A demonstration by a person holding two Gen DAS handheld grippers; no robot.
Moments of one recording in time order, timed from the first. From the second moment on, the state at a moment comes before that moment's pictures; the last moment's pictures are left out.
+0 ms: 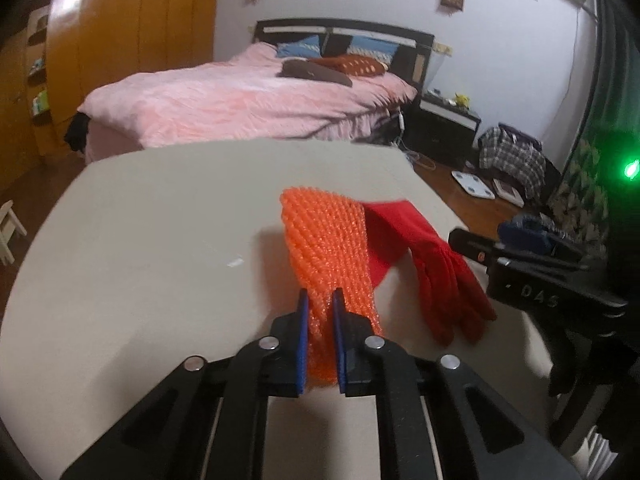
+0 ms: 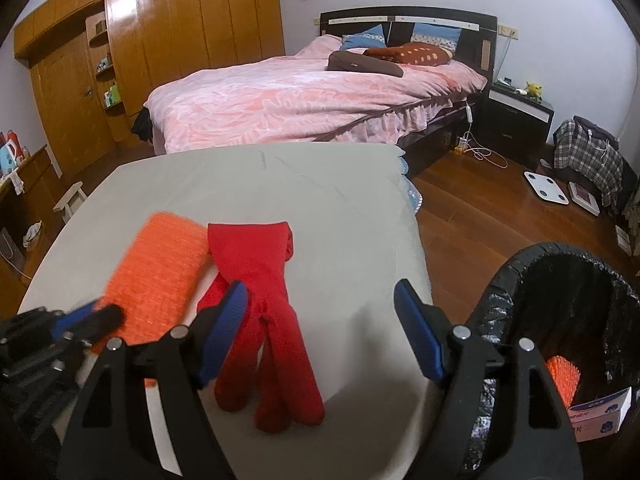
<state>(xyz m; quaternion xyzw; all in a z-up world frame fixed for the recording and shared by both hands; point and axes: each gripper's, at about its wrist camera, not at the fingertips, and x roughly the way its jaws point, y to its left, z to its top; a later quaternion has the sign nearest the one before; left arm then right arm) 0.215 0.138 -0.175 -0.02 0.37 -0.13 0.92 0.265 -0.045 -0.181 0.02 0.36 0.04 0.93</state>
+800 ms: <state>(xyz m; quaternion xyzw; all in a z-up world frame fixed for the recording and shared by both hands) 0.231 0.209 -0.184 -0.03 0.37 -0.01 0.93 0.285 -0.008 -0.183 0.00 0.36 0.07 0.93</state>
